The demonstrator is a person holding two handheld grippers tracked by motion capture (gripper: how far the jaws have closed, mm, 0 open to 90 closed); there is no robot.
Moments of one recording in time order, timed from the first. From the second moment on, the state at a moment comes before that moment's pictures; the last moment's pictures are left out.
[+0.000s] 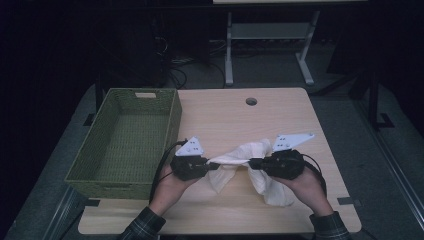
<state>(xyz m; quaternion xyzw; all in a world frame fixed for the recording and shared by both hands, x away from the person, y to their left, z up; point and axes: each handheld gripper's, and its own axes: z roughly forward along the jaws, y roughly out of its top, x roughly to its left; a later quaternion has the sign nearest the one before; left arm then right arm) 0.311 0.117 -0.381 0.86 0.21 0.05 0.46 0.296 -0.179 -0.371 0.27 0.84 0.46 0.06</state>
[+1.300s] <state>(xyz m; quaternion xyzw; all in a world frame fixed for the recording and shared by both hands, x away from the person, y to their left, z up) 0.343 0.086 -0.403 0.89 0.25 0.08 0.37 0.336 -0.171 -0.461 0.35 0.87 0.33 0.09</state>
